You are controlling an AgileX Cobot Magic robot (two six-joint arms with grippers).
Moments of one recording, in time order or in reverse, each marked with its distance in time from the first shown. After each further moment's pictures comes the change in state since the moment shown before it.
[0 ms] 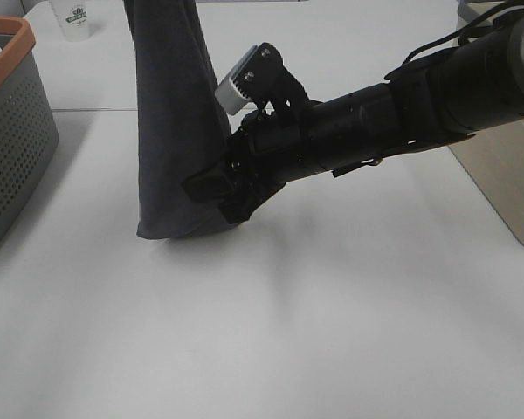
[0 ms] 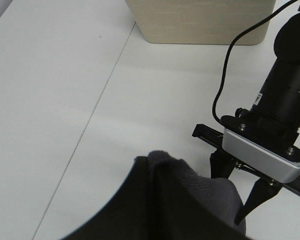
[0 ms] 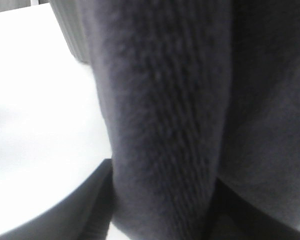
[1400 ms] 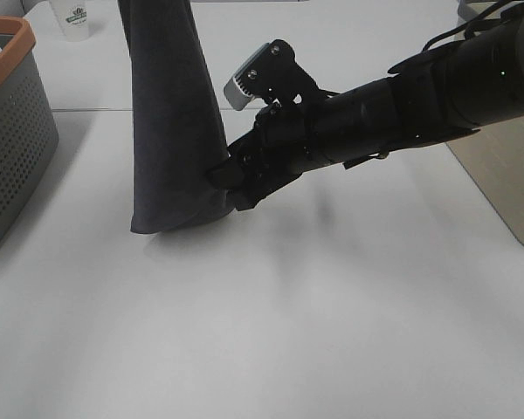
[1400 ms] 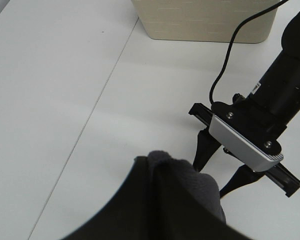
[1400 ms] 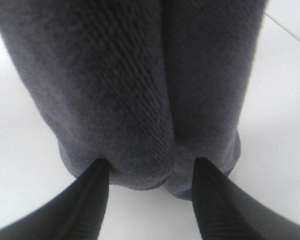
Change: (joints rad) left arm 0.000 0.000 0.000 0.007 0.000 -0.026; right arm 0.000 -0.014 0.000 0.031 -0.189 0.010
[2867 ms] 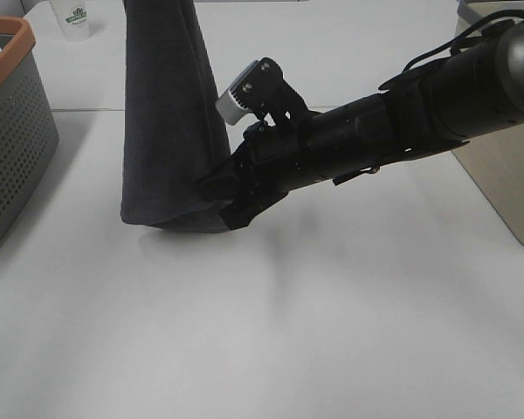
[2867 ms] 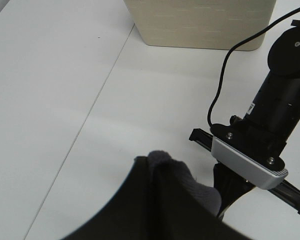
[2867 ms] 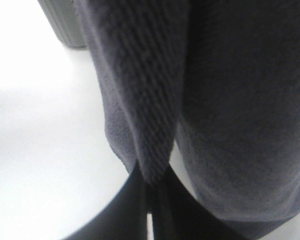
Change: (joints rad) left arm 0.000 0.000 0.000 -0.021 0.000 -0.005; right arm 0.000 0.041 0.000 -0.047 0.156 0.042
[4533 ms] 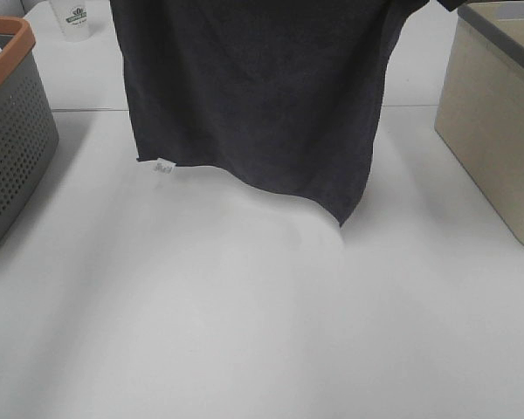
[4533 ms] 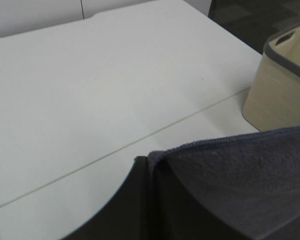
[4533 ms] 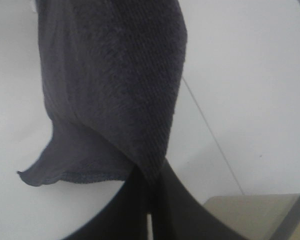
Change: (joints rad) left arm 0.058 0.017 0.261 0.042 -0.609 -0.518; right arm -0.238 -0.369 -0.454 -1.444 0.275 1.054
